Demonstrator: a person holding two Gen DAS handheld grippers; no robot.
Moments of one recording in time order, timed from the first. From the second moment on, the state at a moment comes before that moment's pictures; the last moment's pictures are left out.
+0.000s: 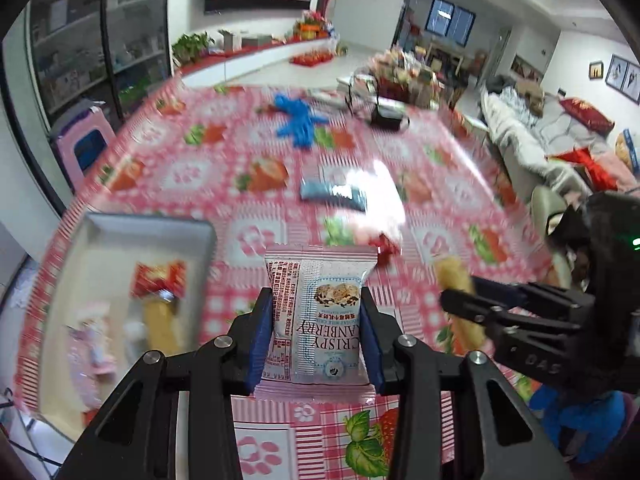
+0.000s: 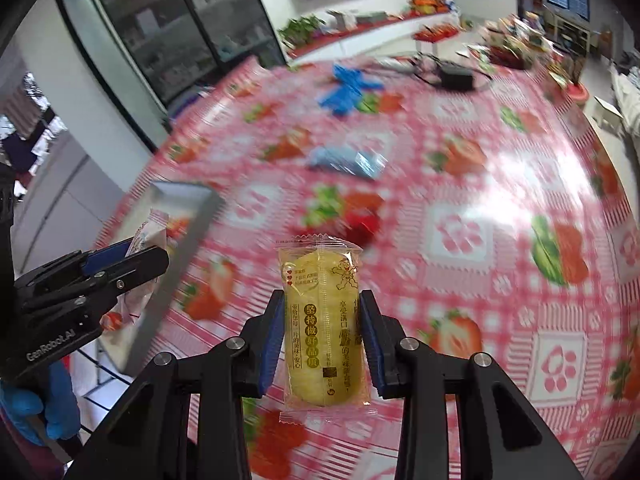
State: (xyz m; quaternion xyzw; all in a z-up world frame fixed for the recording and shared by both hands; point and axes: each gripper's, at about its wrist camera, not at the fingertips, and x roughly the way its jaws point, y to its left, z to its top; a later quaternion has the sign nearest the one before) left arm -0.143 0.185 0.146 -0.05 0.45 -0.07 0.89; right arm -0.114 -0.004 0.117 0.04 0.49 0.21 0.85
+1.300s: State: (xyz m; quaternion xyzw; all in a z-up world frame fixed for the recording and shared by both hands) left arm -0.147 0.383 0.053 -0.10 0.52 0.10 0.84; right arm -0.064 0.258 0.110 -0.03 0.53 0.37 0.77
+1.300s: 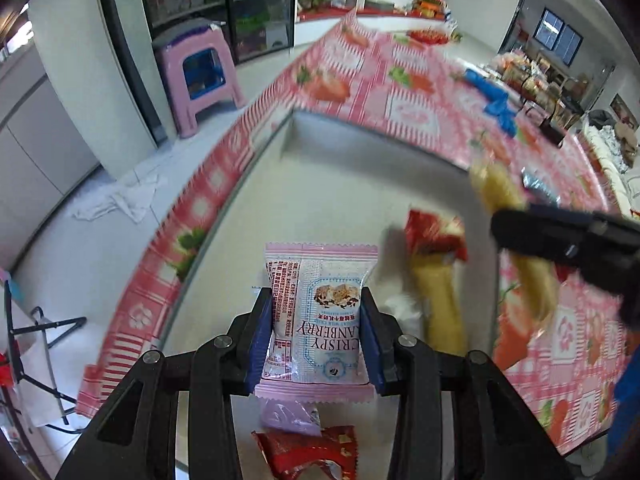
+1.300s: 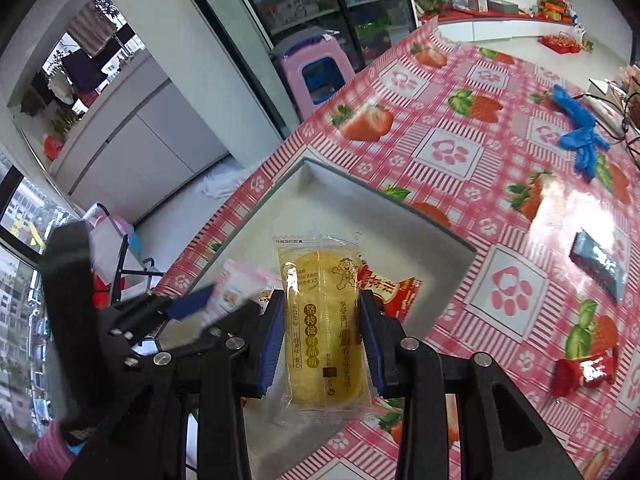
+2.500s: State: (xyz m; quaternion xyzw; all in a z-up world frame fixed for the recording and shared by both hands) left arm -0.094 0.192 0.221 0.06 0.42 -0.03 0.90; right arm -0.047 -0.058 0.048 0.07 0.57 0.09 0.81
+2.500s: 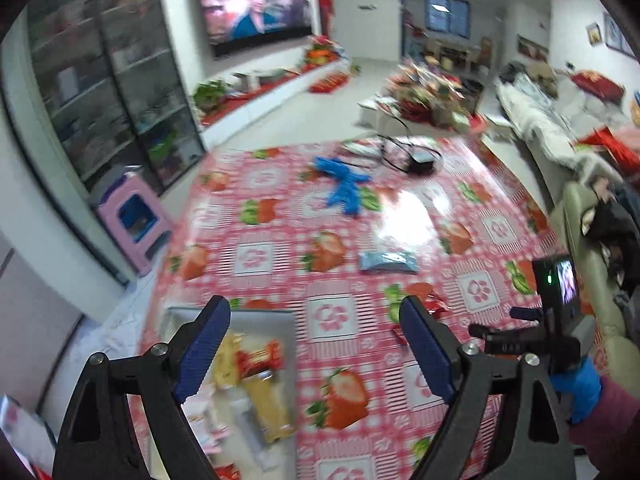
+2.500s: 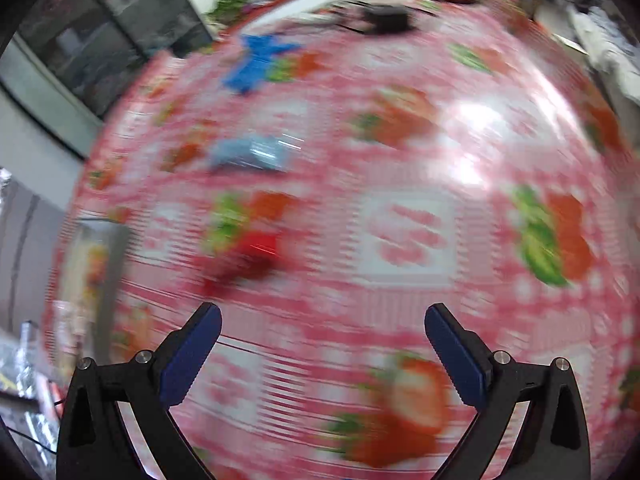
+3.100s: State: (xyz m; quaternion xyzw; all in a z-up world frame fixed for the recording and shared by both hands) left arm 0.045 0.094 0.032 0.19 0.45 -0.06 0.87; right arm -0.106 -0.086 0.019 -0.04 0.49 0.06 0.87
